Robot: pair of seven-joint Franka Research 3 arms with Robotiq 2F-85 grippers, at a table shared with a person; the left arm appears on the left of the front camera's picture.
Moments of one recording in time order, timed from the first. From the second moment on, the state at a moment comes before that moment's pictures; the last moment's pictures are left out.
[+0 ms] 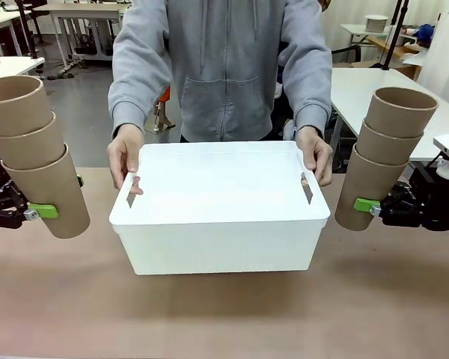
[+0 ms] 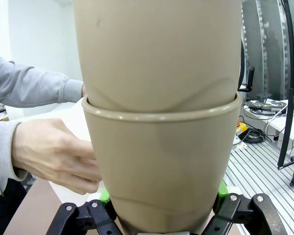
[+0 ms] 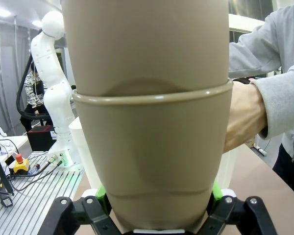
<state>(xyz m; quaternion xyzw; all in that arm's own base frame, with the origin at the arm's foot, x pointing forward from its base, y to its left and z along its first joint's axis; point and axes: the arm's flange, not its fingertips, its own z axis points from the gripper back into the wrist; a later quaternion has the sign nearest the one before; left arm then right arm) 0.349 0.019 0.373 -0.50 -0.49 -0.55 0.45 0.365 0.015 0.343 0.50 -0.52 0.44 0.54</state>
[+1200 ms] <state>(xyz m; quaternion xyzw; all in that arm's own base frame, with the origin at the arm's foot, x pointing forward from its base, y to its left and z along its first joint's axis) 0.349 0.019 0.373 -0.50 -0.49 -0.55 0.45 0.365 0.015 0.343 0.50 -0.52 0.44 0.54</state>
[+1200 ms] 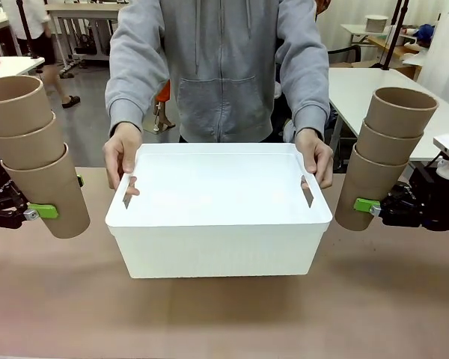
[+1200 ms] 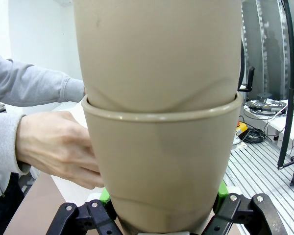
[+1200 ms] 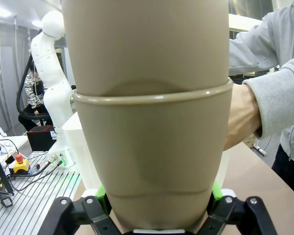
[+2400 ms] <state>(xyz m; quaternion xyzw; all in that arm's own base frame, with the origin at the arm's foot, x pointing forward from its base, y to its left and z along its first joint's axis) 0.349 0.019 0.372 -0.50 -0.49 -0.55 0.45 0.365 0.015 0.345 0.50 -0.52 0.44 0.54</state>
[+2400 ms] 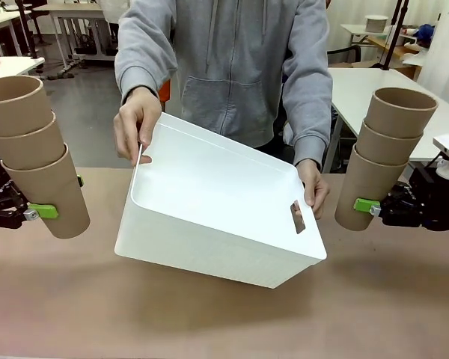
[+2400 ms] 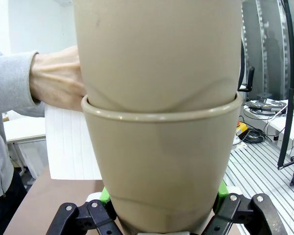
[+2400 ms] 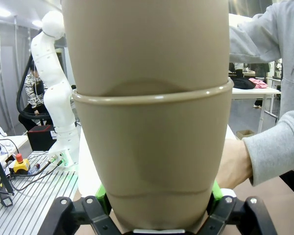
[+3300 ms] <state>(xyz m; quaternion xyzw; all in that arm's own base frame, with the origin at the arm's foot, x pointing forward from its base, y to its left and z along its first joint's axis) 0.349 0.019 0.372 -0.50 -0.49 -0.55 0.45 0.327 0.154 0.470 0.35 -0.41 0.55 0.63</state>
